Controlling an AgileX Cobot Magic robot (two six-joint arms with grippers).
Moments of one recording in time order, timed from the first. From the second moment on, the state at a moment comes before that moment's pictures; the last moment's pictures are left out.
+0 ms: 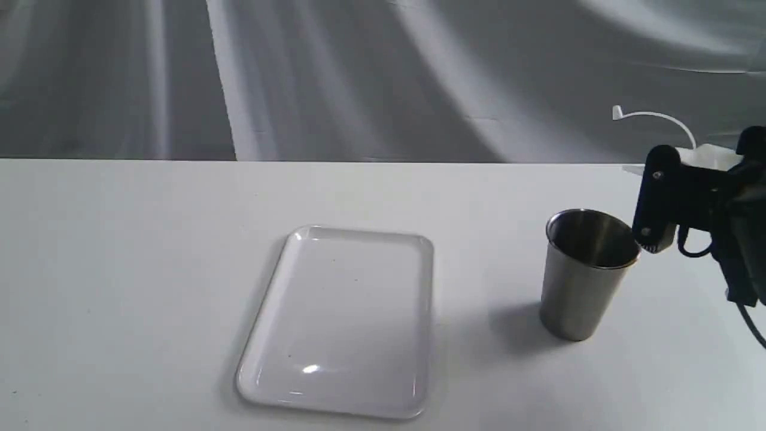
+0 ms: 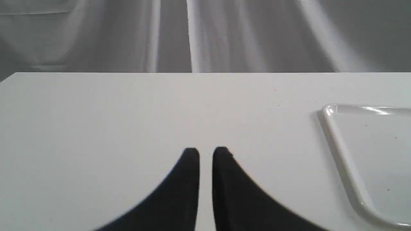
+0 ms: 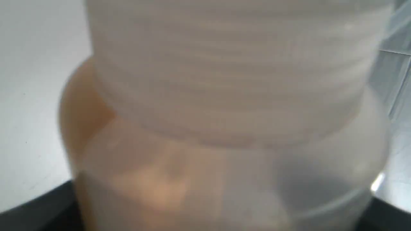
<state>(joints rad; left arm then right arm) 0.06 0.00 0.00 -0.03 0.27 0.04 0.11 1.61 -0.82 -1.71 0.75 0.47</state>
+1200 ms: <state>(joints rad) 0.06 0.00 0.00 -0.03 0.27 0.04 0.11 1.62 -0.88 -1.71 0.76 0.10</state>
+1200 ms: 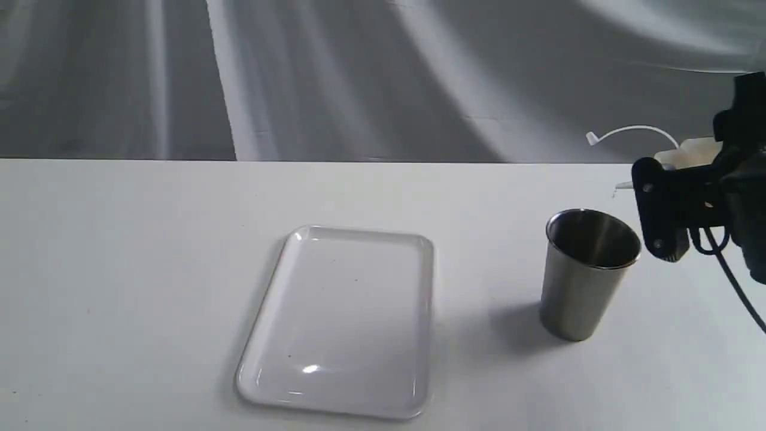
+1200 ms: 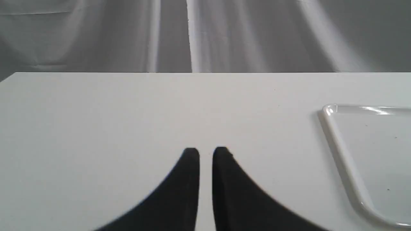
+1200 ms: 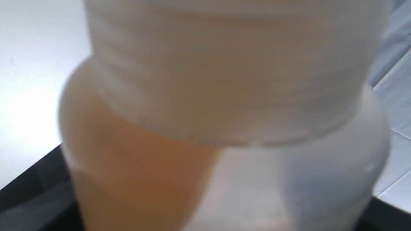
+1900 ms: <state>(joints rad) 0.06 0.00 0.00 -0.03 0.27 0.04 0.11 1.62 -0.88 -1.72 0.76 0.01</state>
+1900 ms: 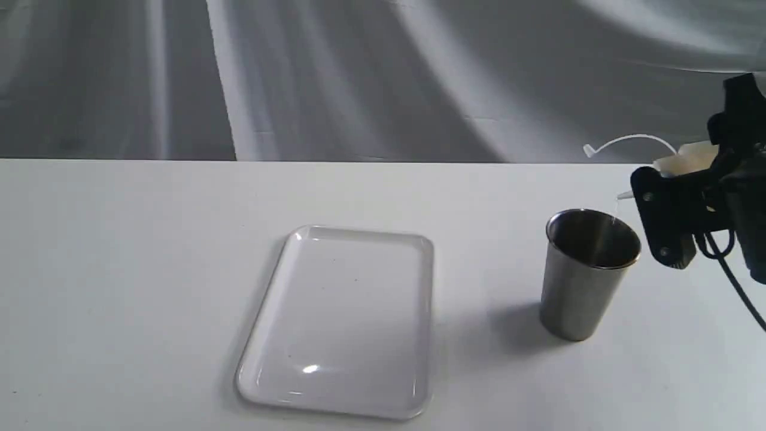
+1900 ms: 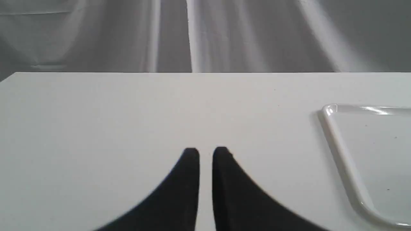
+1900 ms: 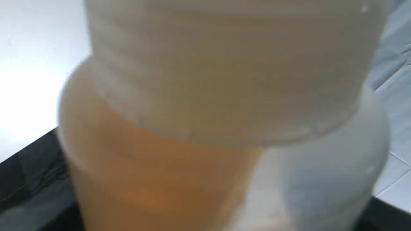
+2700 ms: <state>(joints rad) 0.06 0.00 0.00 -0.03 0.27 0.04 0.11 1.62 -0.88 -1.72 0.76 0.16</state>
